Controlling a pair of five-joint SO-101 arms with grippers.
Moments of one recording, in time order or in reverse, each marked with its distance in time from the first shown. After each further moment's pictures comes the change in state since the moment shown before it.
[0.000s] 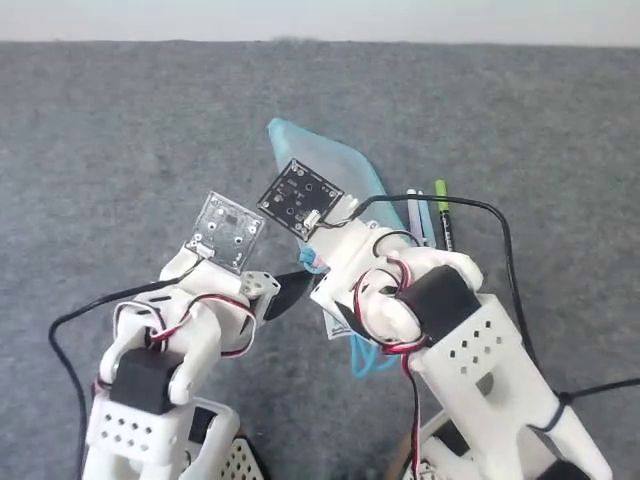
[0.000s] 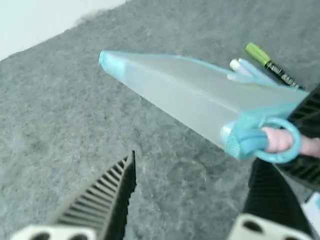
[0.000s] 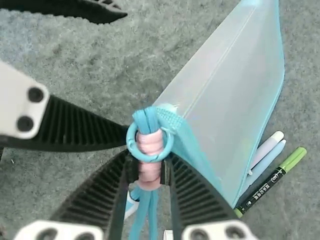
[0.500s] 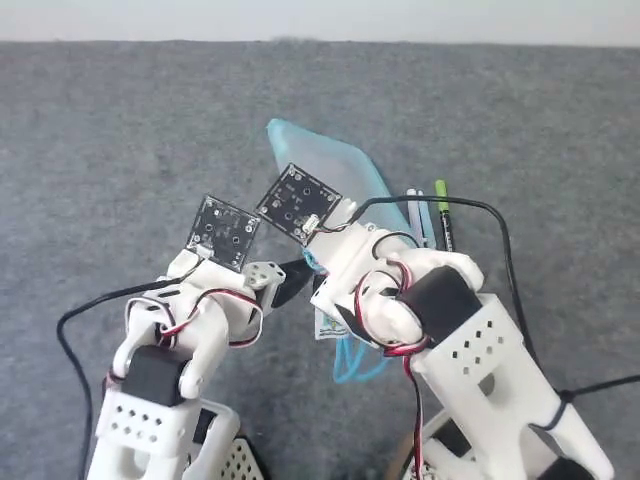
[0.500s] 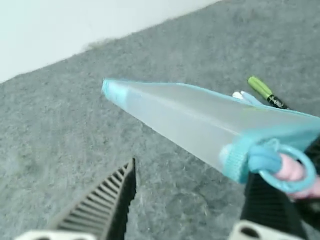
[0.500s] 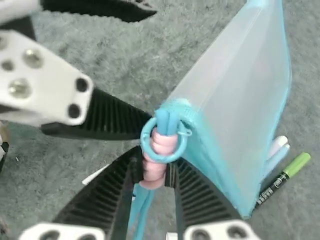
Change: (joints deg) left arm 0.4 -0.1 5.6 -10.8 2.2; right arm -2.9 -0.2 -0.1 1.2 2.2
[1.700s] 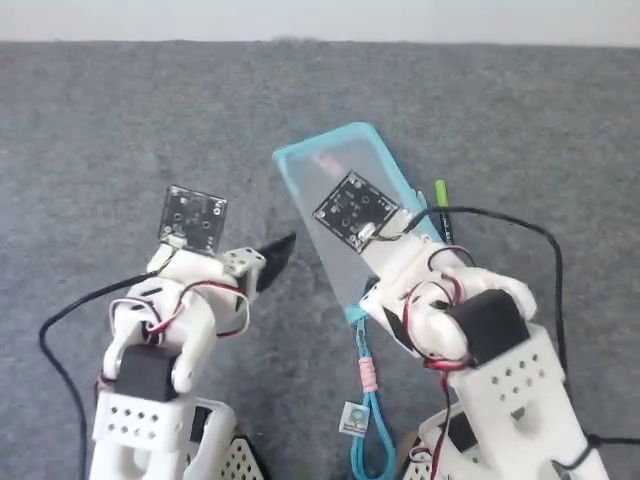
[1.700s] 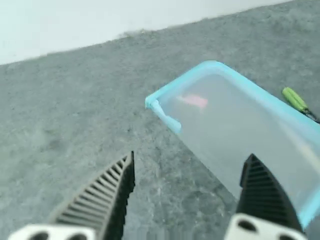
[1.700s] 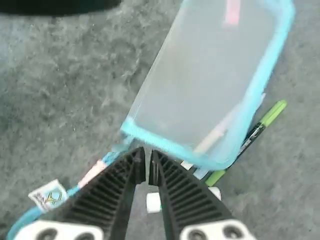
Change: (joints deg) left arm -5.5 -0.2 -0.3 0.6 3.3; right arm 12.8 -10.7 5.7 3.6 3.7
